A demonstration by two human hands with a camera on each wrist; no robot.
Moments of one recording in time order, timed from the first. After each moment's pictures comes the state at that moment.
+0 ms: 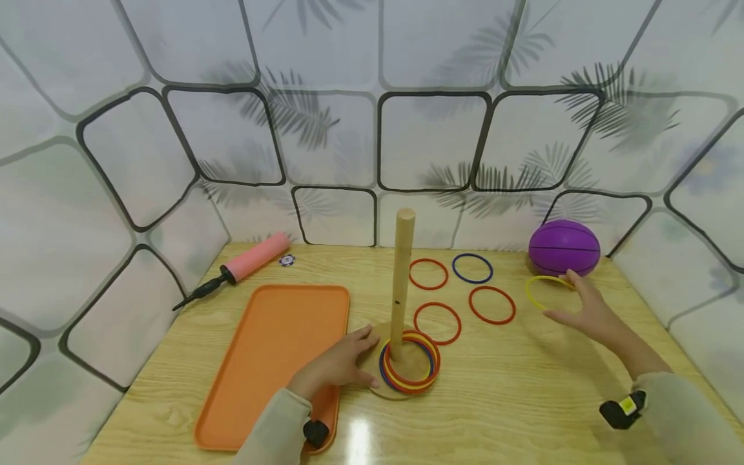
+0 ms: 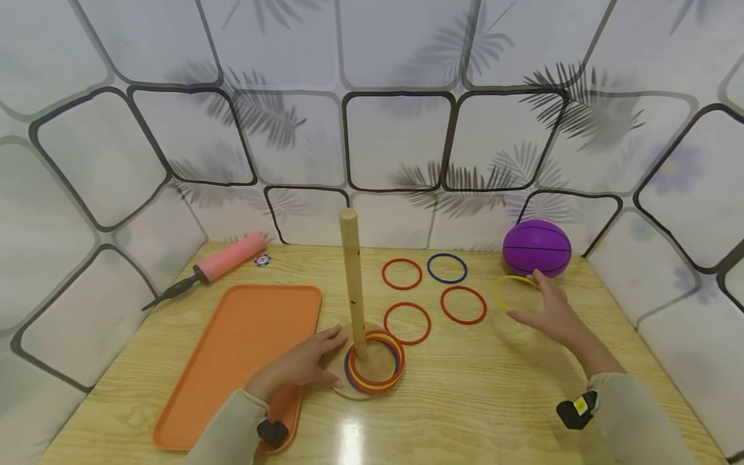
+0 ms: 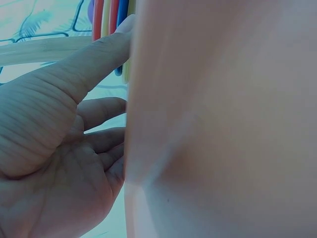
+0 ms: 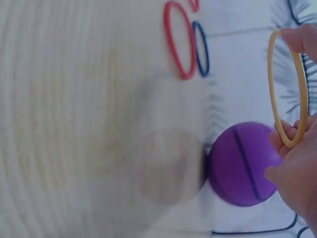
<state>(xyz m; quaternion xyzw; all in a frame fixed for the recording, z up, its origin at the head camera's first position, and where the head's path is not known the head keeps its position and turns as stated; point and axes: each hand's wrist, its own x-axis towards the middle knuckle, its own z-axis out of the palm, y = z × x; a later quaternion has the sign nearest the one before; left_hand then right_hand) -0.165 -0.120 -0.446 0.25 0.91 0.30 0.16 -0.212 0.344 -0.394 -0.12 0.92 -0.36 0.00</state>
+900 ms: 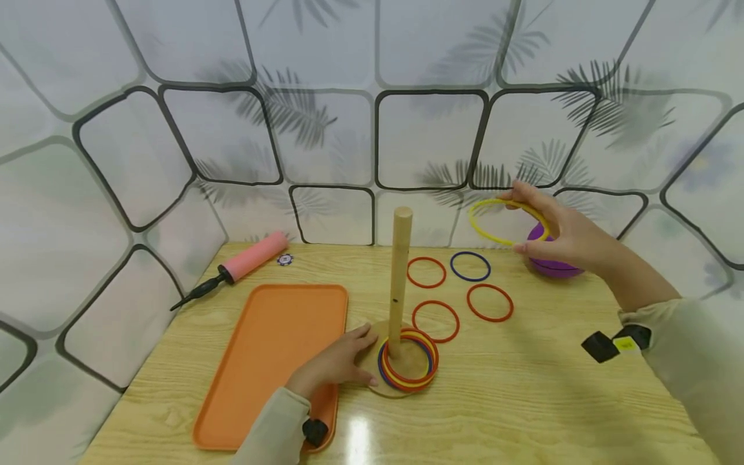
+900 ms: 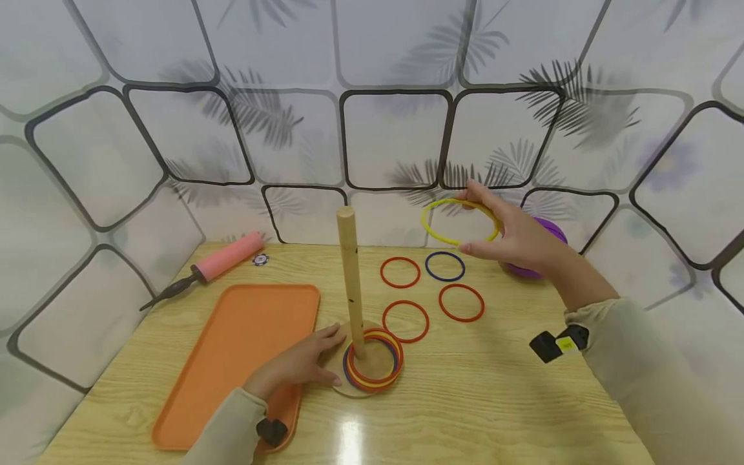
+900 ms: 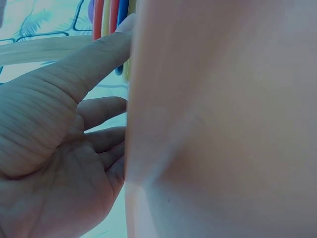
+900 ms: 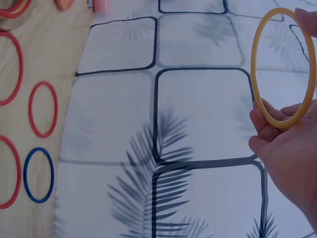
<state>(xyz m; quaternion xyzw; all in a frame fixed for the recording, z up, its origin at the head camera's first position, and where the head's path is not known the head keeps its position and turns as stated) -0.165 -0.120 -0.445 0.24 0.91 0.30 0.17 -0.218 0.246 -0.238 -0.42 0.81 -0.41 -0.04</state>
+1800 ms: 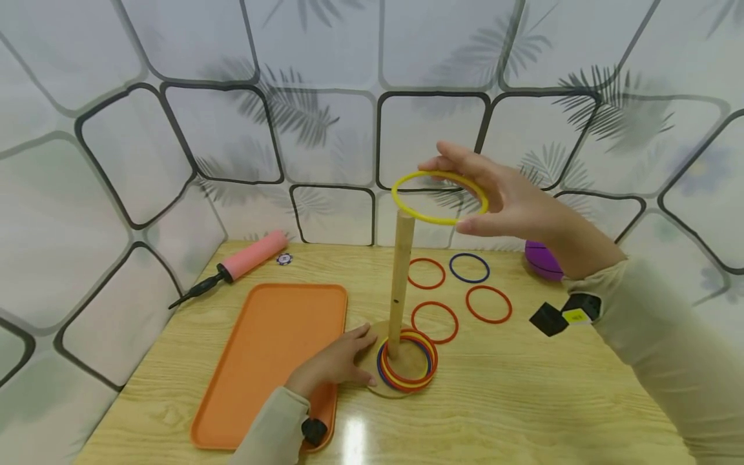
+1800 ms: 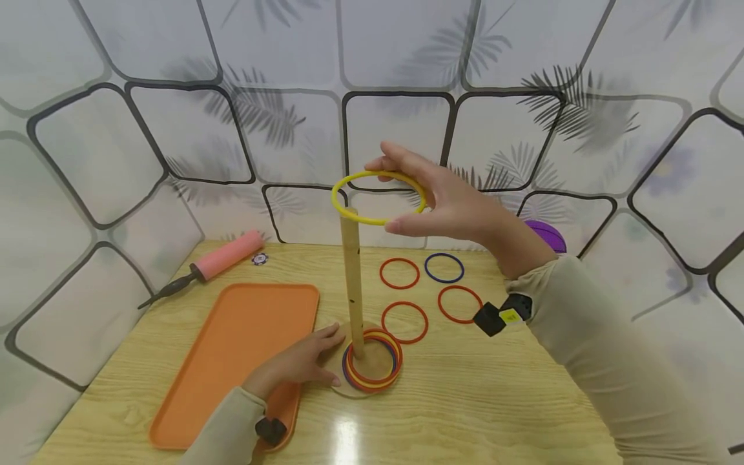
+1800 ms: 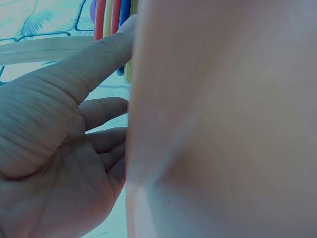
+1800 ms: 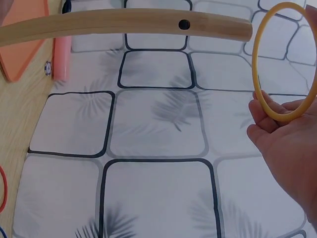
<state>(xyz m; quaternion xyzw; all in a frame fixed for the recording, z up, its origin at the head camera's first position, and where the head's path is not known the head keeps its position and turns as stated) -0.165 -0.120 -0.444 0.24 0.90 0.31 0.18 -0.210 0.155 -0.181 -0.52 0.72 -0.47 0.01</state>
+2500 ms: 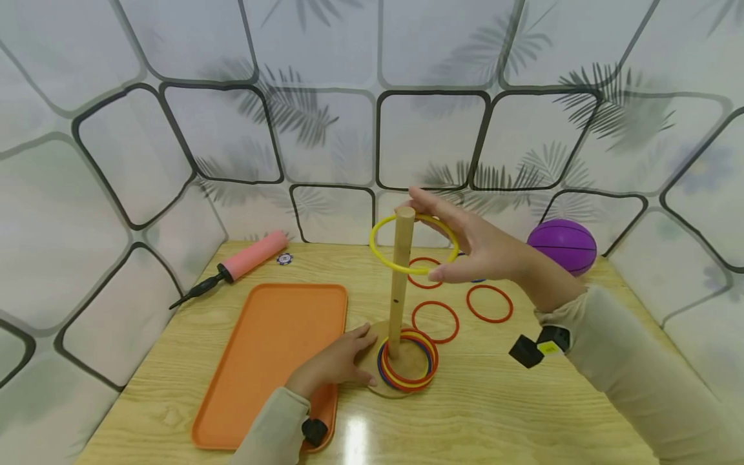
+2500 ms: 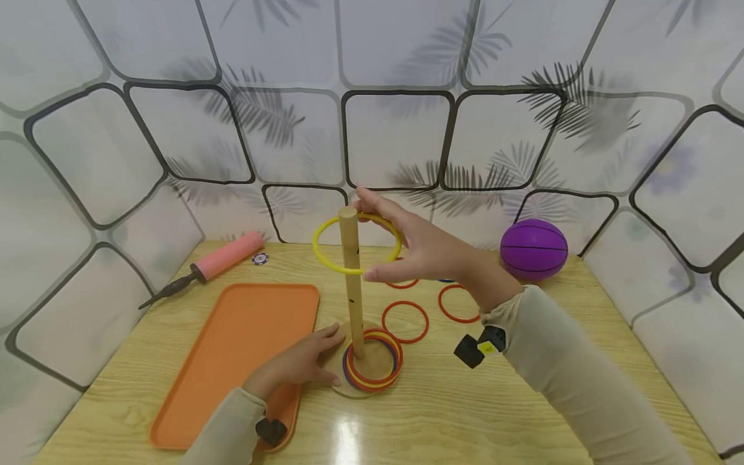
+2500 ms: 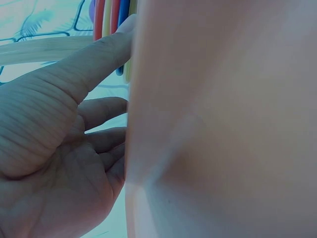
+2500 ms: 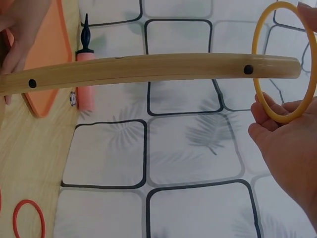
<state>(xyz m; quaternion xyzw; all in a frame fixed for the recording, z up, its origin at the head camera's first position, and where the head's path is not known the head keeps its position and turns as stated) -0.166 -0.120 -0.446 0.24 0.91 0.30 0.17 -0.203 0.136 -0.226 -0.54 0.70 -0.46 0.05</state>
